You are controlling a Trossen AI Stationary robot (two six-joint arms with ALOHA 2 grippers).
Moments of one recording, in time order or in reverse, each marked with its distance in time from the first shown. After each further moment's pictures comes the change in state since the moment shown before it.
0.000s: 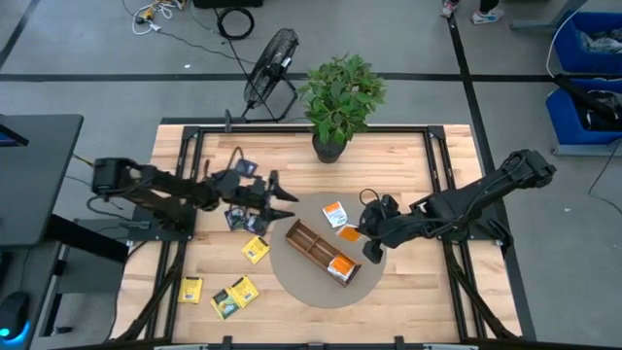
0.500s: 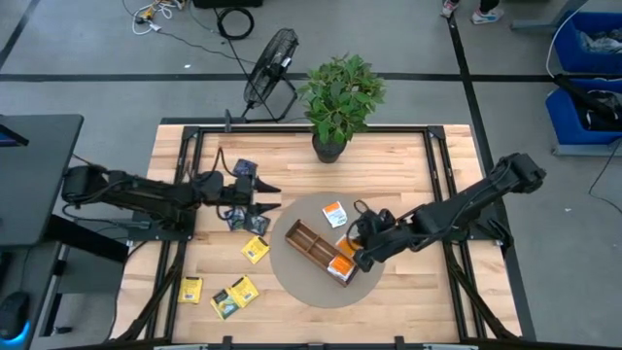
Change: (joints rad) left arm -0.002 -0.300 -0.107 -0.313 -0.221 0.093; right arm 0.040 0.136 0.016 0.007 -0.032 0.213
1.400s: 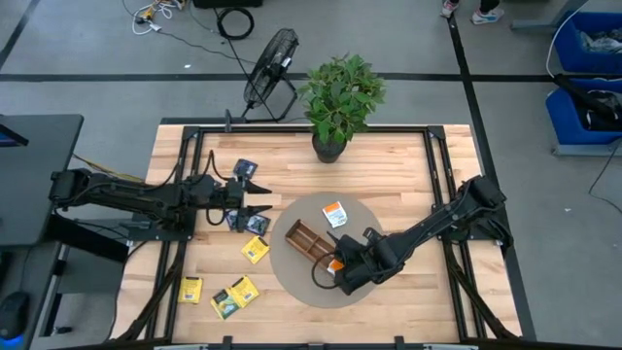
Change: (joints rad) left arm -0.079 -0.217 0.000 -0.267 -0.126 0.051; right arm 0.060 0.398 0.337 -0.275 -0.020 0.061
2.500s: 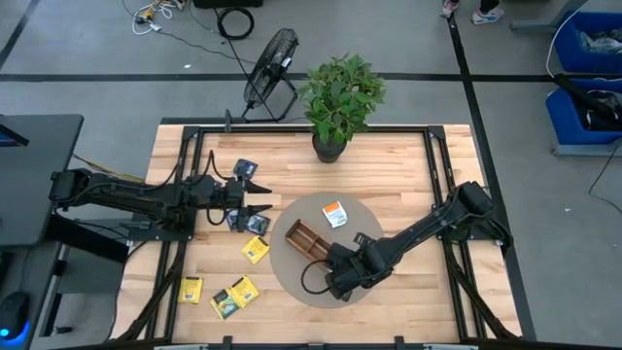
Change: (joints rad) left arm 0.000 0.001 0.000 -0.001 -0.010 -0.011; right arm -0.013 0.100 0.121 -0.044 -0.103 -0.106
